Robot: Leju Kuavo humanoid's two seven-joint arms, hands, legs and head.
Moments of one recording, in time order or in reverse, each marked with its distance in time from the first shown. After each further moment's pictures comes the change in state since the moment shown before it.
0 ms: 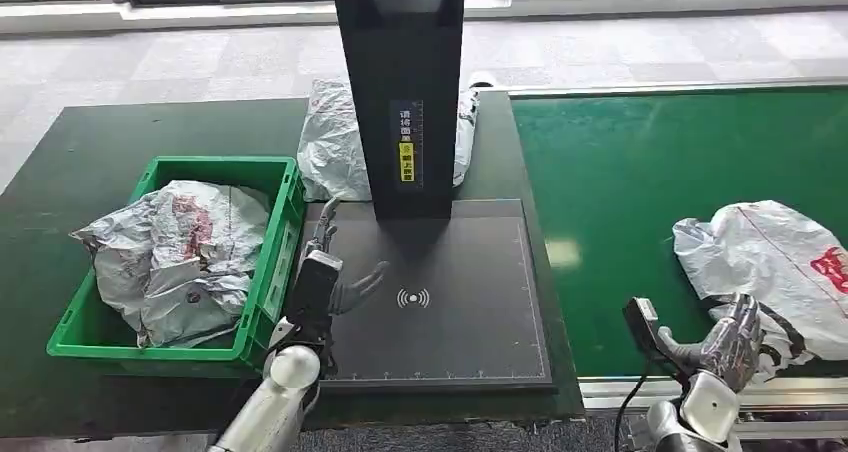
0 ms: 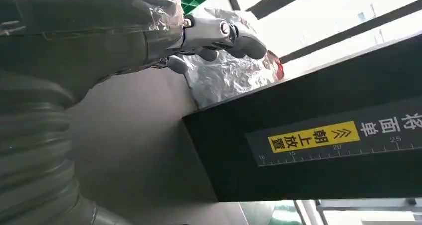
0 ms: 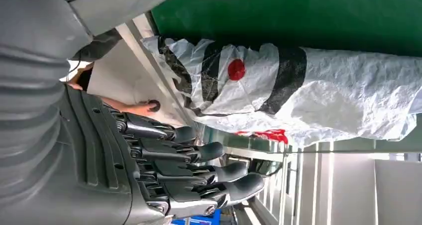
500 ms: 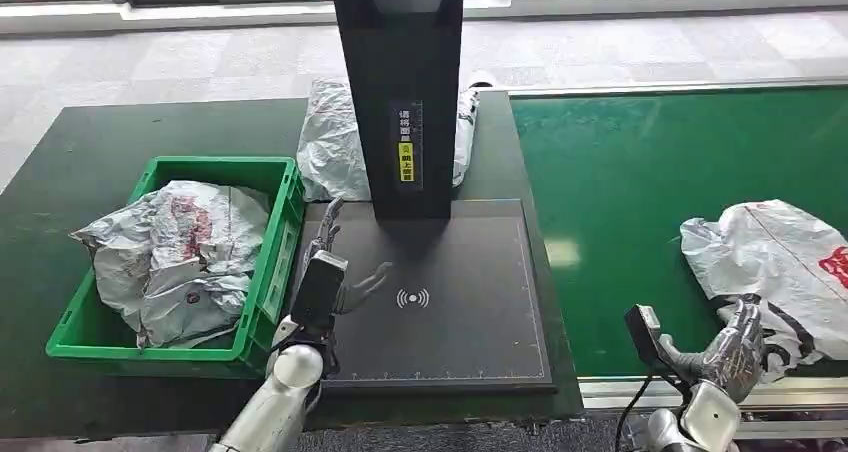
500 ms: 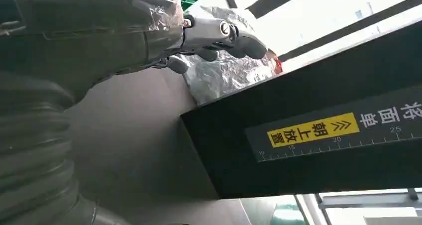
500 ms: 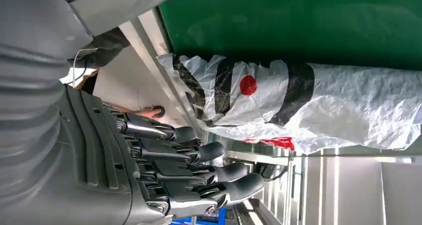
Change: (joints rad) left arm -0.012 -0.008 0.000 0.022 -0.016 -0.009 -0.004; right arm 0.030 0.000 0.001 -0.001 -0.032 -0.024 -0.002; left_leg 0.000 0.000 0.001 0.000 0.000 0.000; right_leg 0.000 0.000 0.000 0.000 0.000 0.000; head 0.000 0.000
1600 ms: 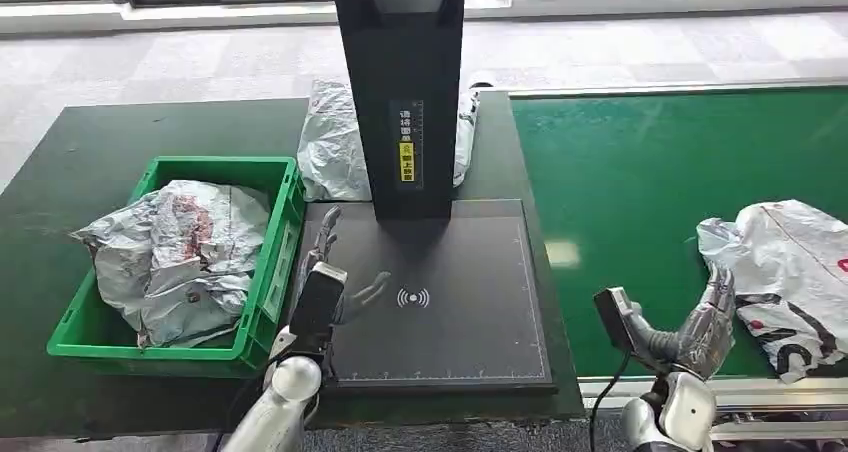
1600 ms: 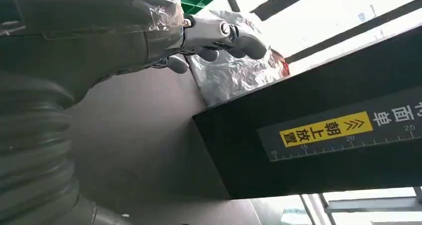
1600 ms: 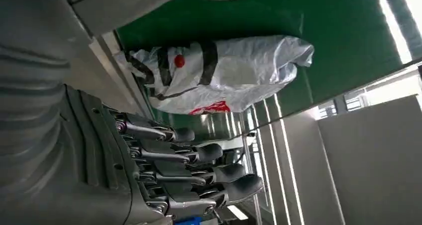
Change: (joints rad) left arm 0.043 0.004 0.000 -0.027 -0.029 0.029 0.000; right arm 0.069 0.084 0.088 -0.243 -0.117 -0.079 -0.140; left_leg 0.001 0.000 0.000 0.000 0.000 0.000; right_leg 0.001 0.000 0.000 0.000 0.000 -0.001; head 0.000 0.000
